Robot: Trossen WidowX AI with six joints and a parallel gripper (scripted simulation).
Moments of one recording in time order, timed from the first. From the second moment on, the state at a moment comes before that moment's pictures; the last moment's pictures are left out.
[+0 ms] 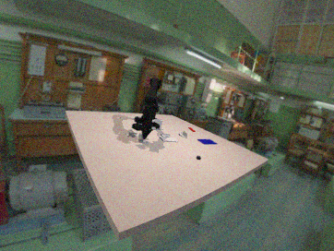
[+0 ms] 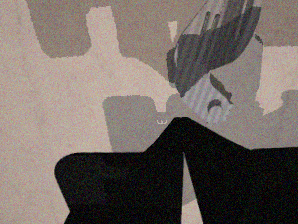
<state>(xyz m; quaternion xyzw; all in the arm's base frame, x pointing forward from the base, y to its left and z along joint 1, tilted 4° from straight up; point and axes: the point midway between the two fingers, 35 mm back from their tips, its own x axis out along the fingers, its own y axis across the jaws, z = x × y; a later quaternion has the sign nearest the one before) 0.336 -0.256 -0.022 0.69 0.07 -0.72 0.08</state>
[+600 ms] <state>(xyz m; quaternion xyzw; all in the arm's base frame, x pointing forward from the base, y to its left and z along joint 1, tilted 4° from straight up) 0.336 -0.262 -0.022 0.69 0.07 -0.72 0.08</state>
